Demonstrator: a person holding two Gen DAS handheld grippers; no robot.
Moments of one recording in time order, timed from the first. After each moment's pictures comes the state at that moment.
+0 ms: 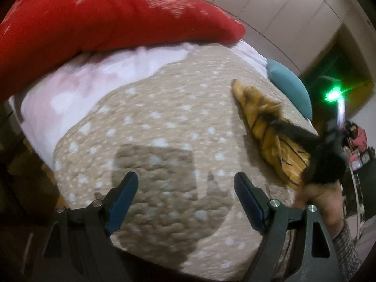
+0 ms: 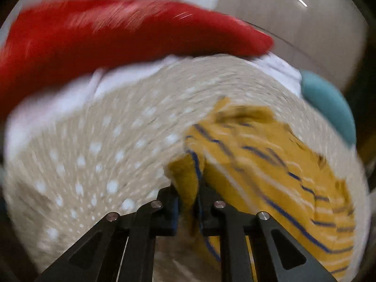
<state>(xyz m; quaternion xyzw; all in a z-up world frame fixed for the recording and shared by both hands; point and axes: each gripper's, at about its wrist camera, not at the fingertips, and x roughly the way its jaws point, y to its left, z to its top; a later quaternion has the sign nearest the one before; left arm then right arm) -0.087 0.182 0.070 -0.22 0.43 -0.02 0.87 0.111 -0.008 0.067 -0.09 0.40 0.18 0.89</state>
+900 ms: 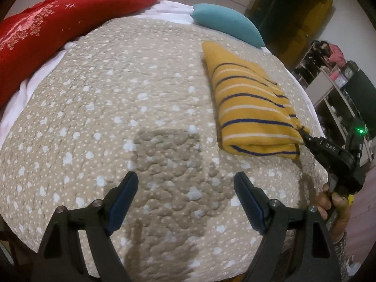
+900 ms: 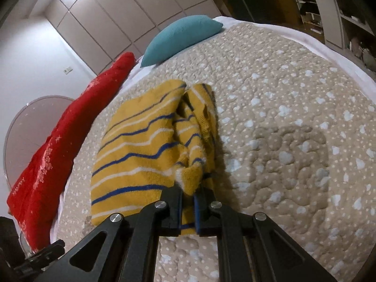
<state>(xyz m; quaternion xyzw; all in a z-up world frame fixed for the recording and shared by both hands) -0.036 -0.023 0.080 -0.05 0.49 -0.17 0.85 0.014 -0.364 0.026 0.28 0.38 0.01 0.88</state>
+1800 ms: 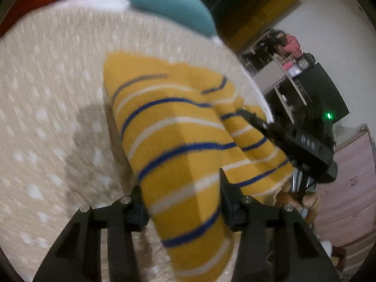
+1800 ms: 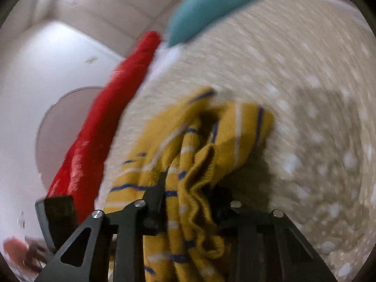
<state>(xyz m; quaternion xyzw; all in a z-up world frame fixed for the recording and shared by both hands) 0.113 -0.114 0.085 -0.10 0.51 -0.35 0.78 0.151 -0.383 0.036 0.35 0.40 0.18 0.83</state>
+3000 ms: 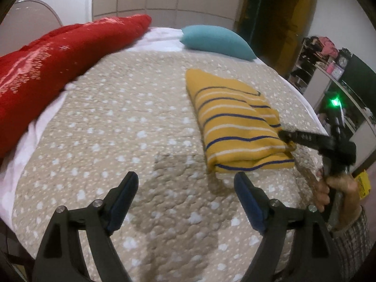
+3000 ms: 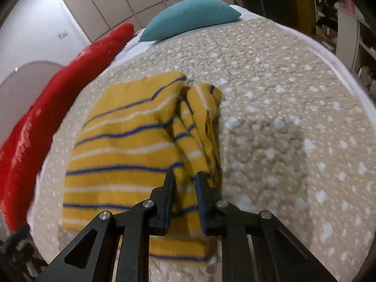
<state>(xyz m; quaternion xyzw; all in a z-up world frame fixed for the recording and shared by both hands) -0.048 -0.032 0.109 0.00 0.41 -0.16 0.90 0.060 -0.347 0.035 0.17 0.46 0.00 0.87</state>
